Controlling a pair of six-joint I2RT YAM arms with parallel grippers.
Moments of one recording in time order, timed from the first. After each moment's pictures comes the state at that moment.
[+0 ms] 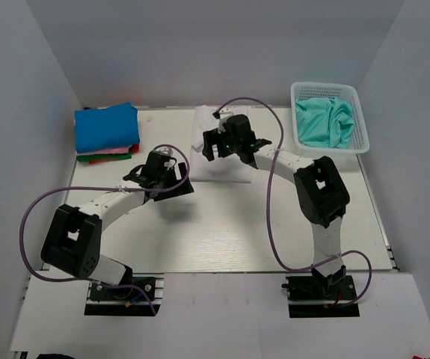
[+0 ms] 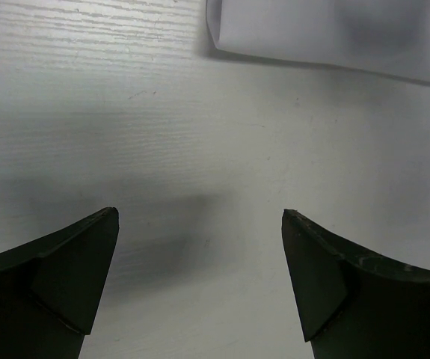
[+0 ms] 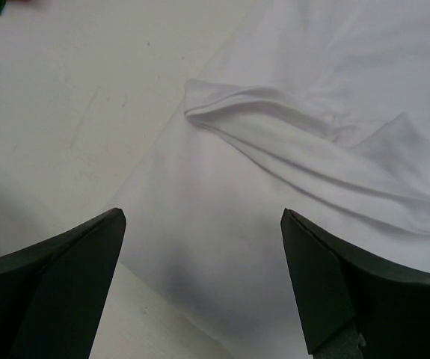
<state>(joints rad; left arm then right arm) -0.41 1.45 0.84 -0.28 0.06 -0.57 0.60 2.01 1.48 0.01 -0.14 0.12</state>
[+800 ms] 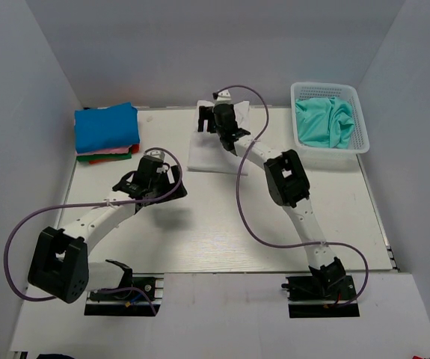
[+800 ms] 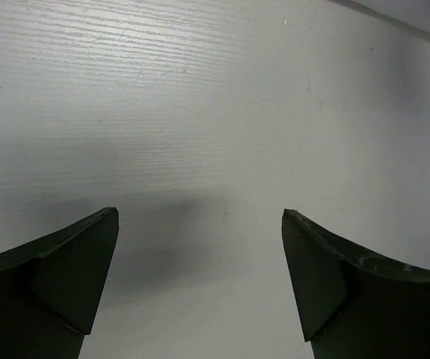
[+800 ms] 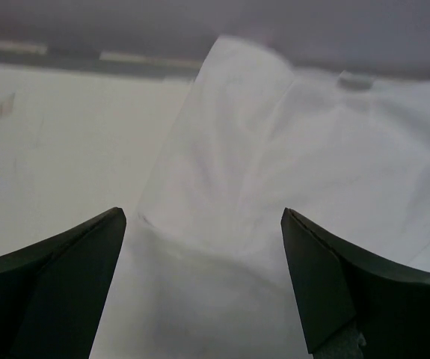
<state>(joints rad) -0.41 1.28 0.77 -0.33 -0.01 -0.56 0.58 2.53 2.05 0.14 0.15 0.27</state>
